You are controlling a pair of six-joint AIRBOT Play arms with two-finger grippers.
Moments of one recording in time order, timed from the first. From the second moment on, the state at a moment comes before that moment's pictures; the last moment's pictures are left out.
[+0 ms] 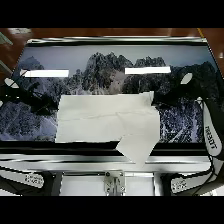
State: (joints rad) left arm 0.31 -1.66 1.35 1.11 -1.44 -1.39; right arm -0.10 -1.65 1.38 -1.23 1.32 1.51
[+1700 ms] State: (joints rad) left arm 0.43 -1.43 0.65 0.93 -1.16 -1.19; right arm -0.26 -1.25 0.54 -1.04 1.22 1.33
